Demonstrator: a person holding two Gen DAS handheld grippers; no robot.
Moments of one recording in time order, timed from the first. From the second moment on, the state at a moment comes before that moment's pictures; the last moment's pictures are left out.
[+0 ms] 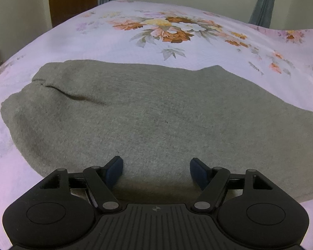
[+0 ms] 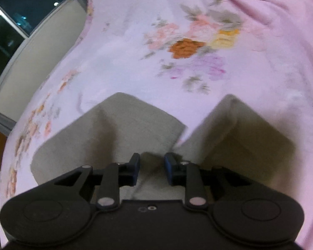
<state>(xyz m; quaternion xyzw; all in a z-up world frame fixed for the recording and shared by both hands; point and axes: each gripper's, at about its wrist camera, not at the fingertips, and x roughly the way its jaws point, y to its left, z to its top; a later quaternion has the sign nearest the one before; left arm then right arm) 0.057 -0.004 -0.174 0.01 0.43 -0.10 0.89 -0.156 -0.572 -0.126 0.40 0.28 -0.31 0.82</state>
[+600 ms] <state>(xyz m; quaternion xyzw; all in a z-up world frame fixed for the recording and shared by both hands) 0.058 -0.012 -0.174 0.01 0.44 -0.10 0.89 -0.125 -0.537 -0.032 0.31 0.16 -0.19 0.92</state>
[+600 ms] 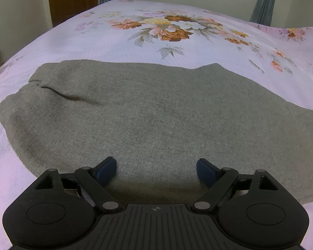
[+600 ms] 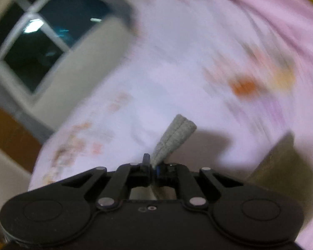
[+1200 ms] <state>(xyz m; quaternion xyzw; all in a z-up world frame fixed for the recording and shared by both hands) 0.053 -0.015 -0.173 0.02 0.43 -0.10 0.89 -0.207 -0.577 -0.118 0.31 0.26 -0.33 0.85</state>
